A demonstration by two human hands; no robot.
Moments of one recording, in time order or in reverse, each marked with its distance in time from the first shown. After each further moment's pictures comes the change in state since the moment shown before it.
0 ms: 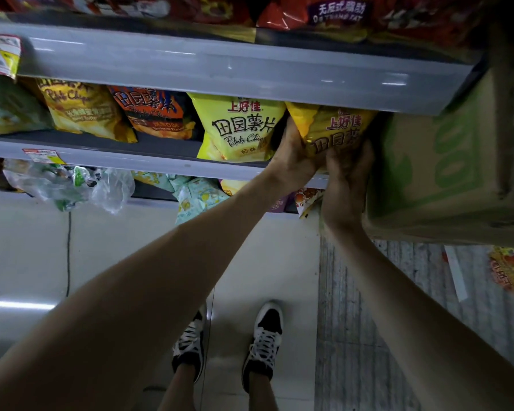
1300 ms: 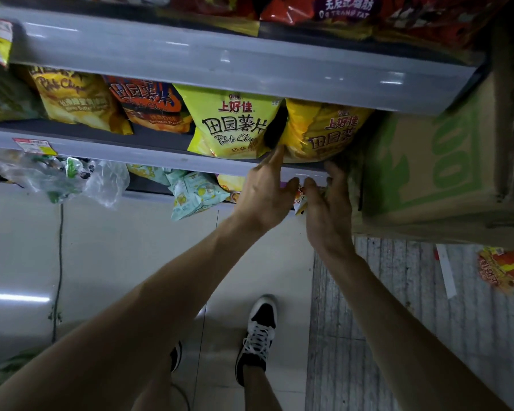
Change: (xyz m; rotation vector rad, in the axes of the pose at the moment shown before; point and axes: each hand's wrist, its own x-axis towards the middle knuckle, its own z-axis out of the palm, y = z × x) left_hand -0.070 0.048 -0.015 0.675 0.108 -0.296; right_hand -0.036 0.002 -0.011 -0.306 -0.183 0.081
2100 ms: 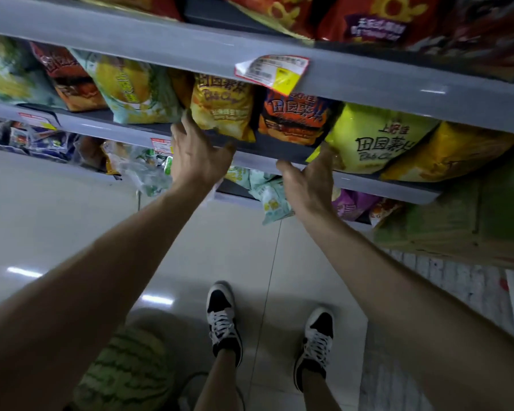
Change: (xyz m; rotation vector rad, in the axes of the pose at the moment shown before) left_hand -0.015 -0.192 -0.256 0.106 0.371 -0.433; right_hand -0.054 -0.133 0.228 -0.109 -0.112 0.104
